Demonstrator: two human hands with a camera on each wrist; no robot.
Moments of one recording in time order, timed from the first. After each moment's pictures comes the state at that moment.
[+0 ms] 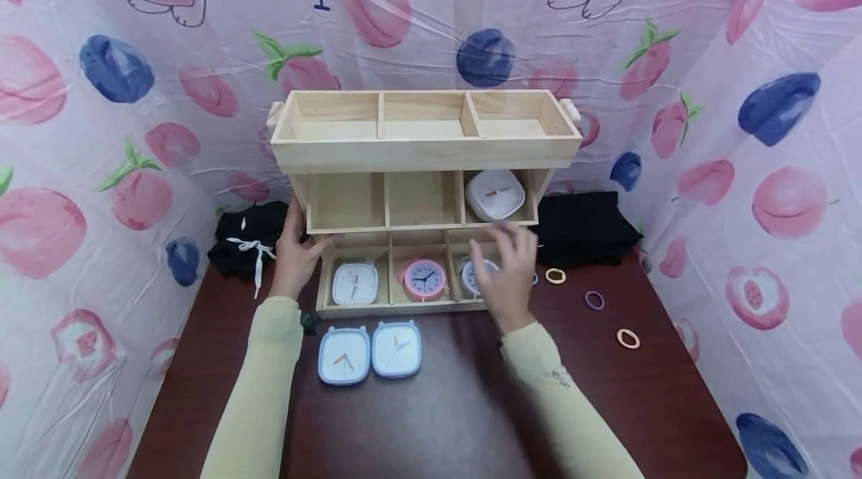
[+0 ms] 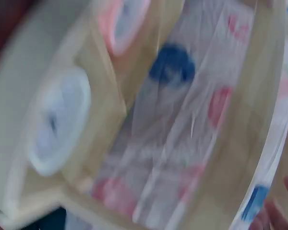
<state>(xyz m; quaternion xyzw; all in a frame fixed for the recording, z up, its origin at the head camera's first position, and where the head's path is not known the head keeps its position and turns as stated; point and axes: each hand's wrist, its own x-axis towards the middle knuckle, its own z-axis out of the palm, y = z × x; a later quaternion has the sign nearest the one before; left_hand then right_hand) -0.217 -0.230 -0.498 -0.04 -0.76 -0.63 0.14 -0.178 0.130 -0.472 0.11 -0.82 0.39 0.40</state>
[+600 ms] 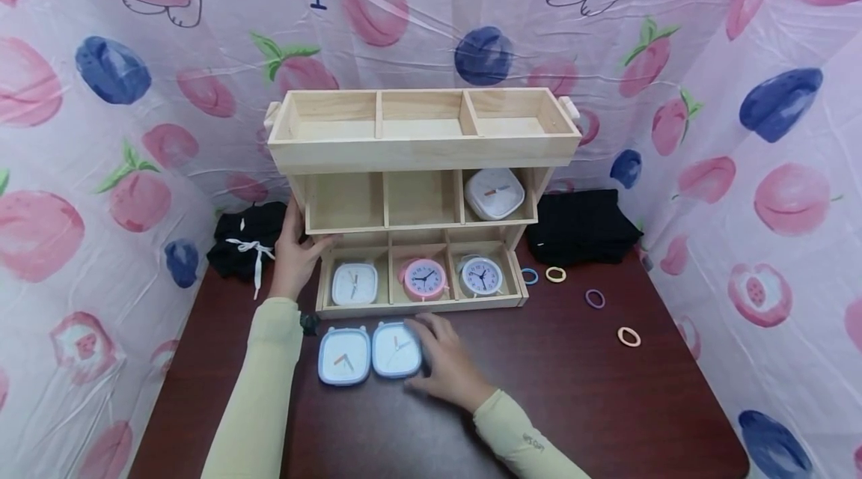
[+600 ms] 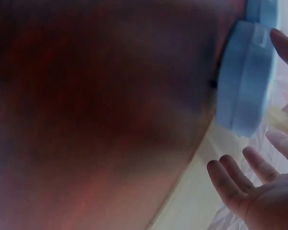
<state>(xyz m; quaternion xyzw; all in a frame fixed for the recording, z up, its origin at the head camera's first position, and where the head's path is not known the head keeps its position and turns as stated) -0.216 -0.229 -0.496 -0.03 -0.76 -0.63 0.13 -0.082 0.084 -0.576 0.25 -0.92 0.31 -0.02</state>
